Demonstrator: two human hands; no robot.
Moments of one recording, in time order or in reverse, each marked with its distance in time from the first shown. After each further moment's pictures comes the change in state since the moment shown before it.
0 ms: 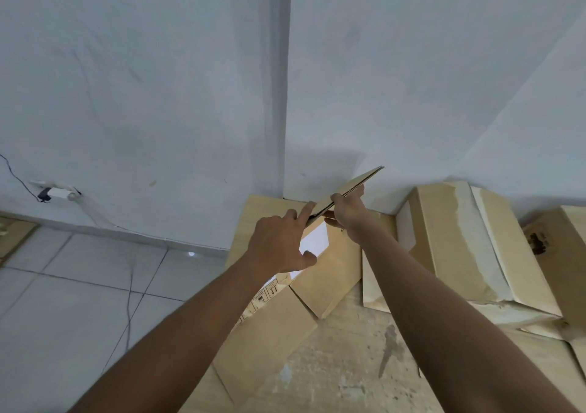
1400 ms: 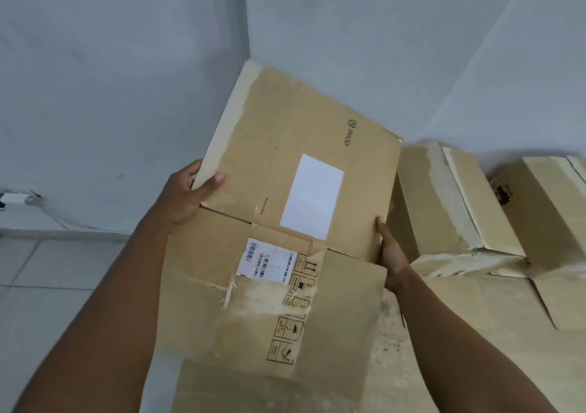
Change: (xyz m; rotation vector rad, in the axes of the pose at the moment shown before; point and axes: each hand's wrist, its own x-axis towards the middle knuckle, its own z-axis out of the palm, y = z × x) left_hand -0.015 -0.125 -0.019 -1.160 0.058 -0.291; right_hand -0.060 0.154 -0.090 0.633 0.035 0.249
